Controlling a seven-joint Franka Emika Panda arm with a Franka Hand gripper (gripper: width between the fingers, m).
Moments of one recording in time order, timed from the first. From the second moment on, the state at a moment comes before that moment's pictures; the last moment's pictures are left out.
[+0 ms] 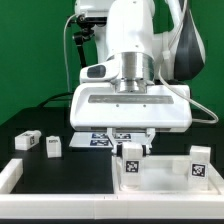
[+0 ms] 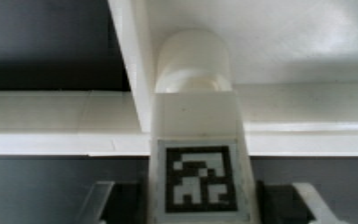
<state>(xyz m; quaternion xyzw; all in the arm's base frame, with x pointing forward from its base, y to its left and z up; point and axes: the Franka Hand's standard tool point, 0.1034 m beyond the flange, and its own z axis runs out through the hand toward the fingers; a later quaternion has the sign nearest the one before) 0.606 0.004 0.073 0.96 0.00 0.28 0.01</state>
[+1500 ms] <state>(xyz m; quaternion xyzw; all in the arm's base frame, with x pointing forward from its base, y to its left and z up) 0.619 0.000 0.076 0.98 0.00 0.19 -0.03</state>
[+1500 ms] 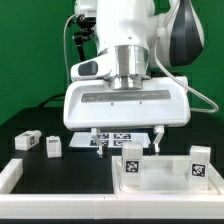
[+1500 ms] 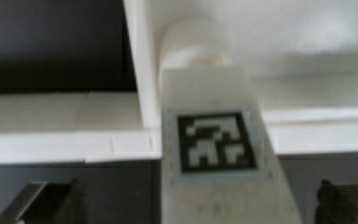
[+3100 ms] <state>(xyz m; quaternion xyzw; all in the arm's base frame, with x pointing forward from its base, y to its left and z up) 0.624 0.005 0.072 0.96 -0.28 -0.01 -0.08</state>
